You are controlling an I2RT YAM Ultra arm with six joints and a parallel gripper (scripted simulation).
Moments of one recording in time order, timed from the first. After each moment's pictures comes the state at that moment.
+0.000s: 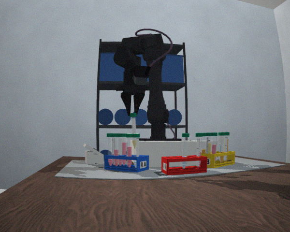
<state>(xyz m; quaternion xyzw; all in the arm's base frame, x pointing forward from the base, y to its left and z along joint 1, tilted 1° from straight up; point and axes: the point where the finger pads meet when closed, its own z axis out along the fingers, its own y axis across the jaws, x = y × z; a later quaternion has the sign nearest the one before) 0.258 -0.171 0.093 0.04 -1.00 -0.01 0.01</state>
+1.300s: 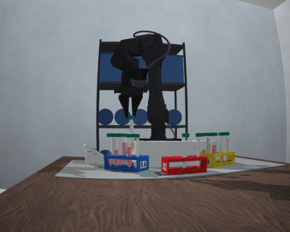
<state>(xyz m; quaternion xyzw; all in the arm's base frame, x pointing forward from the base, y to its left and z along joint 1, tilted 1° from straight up) 0.257 -0.178 0.085 0.04 -1.00 -0.01 0.01</state>
